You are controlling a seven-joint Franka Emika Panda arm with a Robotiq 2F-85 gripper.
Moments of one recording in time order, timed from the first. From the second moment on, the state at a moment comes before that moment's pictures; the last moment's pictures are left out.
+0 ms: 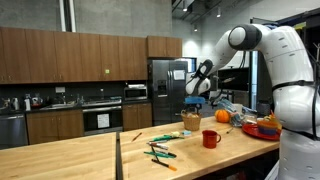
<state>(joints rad) -0.05 0.26 -0.17 -2.09 -0.21 2.59 0.70</state>
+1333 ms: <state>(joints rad) -0.04 0.28 -0.18 -2.08 -0.09 2.49 0.81</state>
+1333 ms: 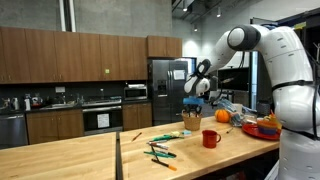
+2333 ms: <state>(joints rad) 0.03 0.14 -0.07 -2.18 -0.05 2.54 0.80</state>
